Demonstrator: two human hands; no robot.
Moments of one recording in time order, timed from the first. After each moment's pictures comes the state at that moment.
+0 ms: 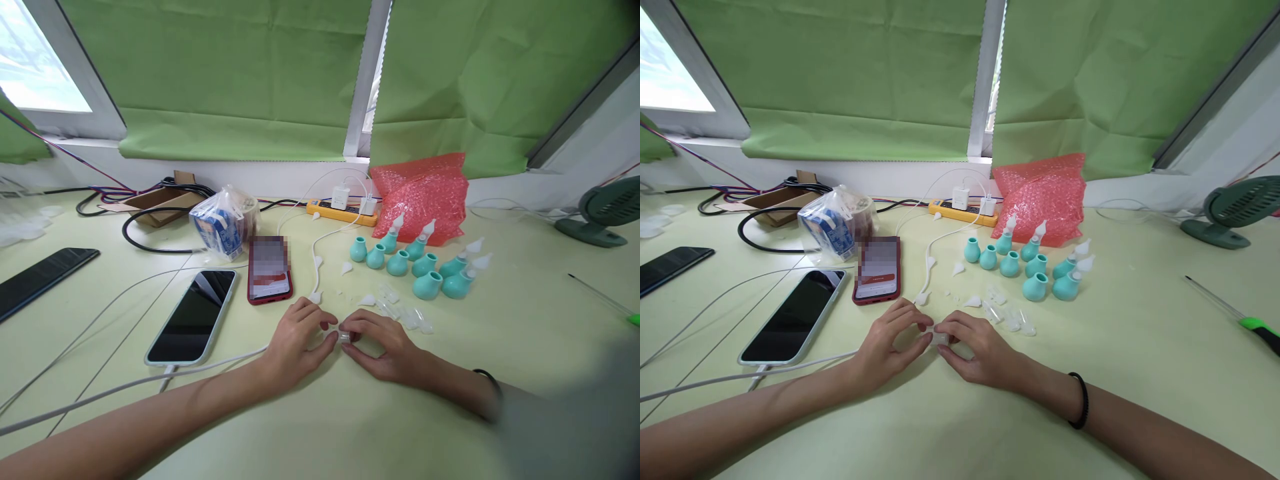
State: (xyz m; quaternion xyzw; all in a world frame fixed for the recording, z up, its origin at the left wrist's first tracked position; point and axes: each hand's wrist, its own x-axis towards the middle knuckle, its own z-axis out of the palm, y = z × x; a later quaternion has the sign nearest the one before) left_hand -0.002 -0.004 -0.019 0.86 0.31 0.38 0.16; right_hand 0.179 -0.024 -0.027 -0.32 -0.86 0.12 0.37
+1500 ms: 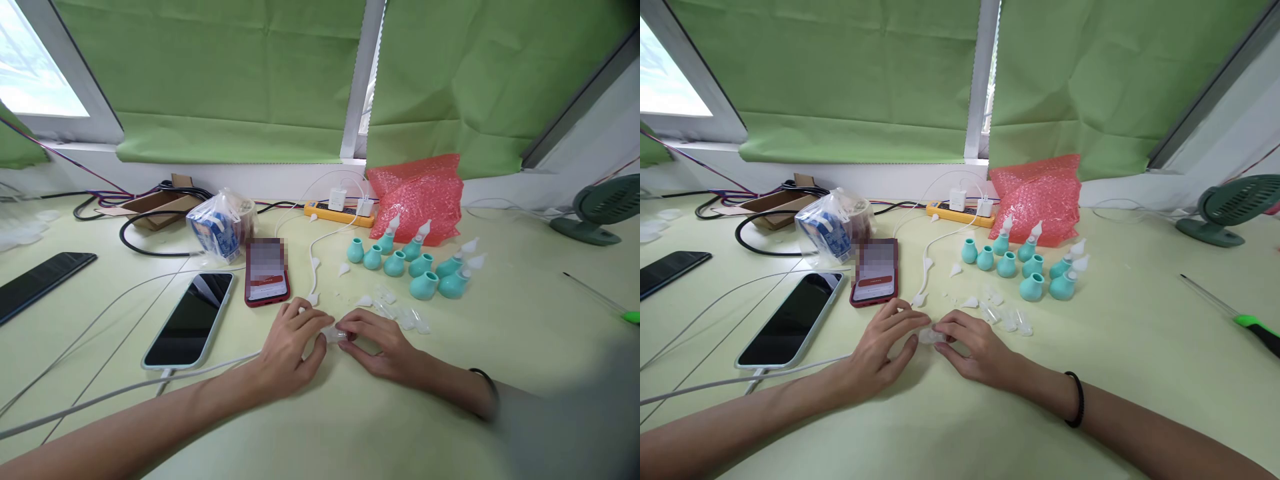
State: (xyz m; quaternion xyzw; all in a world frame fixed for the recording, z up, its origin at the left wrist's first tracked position) left_hand -0.007 -0.009 -0.010 0.90 0.29 0.33 0.07; right_hand 0.181 -0.022 -0.031 -0.31 -0.86 0.13 0.39
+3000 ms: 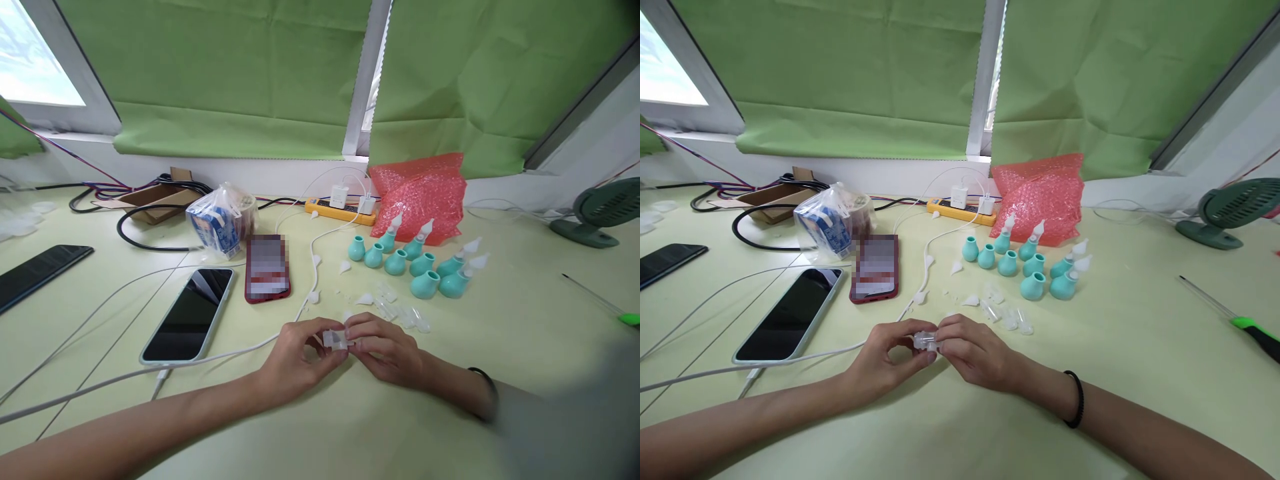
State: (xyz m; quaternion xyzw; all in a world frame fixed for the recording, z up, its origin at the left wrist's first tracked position) left_hand 0.001 -0.022 -0.010 0.77 0.37 0.31 0.42; right_hand 0.184 -0.021 -0.034 -0.18 -0.87 0.06 0.45
